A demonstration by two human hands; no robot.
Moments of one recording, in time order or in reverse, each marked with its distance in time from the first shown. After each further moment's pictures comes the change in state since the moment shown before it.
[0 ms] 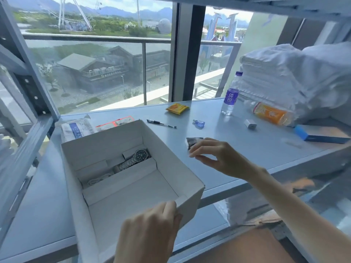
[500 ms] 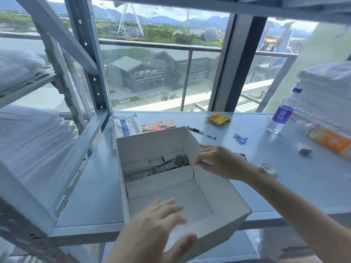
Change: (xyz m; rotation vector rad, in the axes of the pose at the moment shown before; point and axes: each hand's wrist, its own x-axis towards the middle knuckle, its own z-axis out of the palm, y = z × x) left_hand -0.016 -0.064 -0.023 -0.190 -0.203 -0.008; right_hand 0.093 -0.003 0.056 -0.013 -0.288 -0.060
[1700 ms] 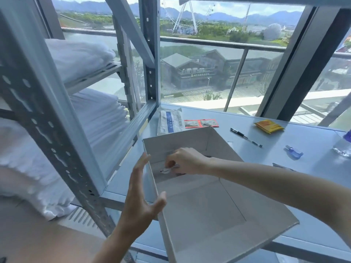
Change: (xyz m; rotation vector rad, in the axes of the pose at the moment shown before) left_hand -0.039 -0.055 0.013 -0.593 0.538 -0.538; right_hand 0.126 -0.079 0.093 -0.090 -0.354 -0.189
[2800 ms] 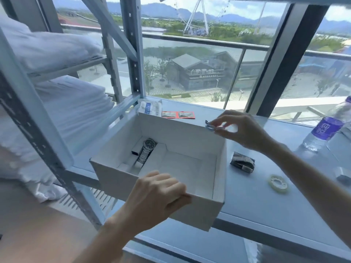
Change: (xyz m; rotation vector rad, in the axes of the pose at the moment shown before) left_hand -0.032 0.085 0.142 0.797 -0.215 0.622; right_hand -0.216 0.133 -0.087 0.196 0.585 -0.135
